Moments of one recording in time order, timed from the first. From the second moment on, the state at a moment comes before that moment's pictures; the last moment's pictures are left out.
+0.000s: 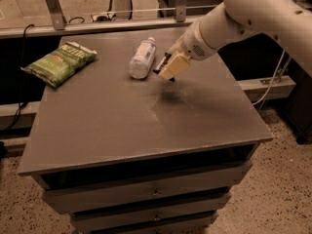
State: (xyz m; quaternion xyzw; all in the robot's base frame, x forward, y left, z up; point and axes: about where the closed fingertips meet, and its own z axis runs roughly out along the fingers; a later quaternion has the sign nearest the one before) arm 0.655 -0.072 0.901 -0.54 0.75 0.10 0.37
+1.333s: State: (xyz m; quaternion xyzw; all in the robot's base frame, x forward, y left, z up) arm 0.693 -0.044 0.861 -0.52 0.76 0.13 0.36
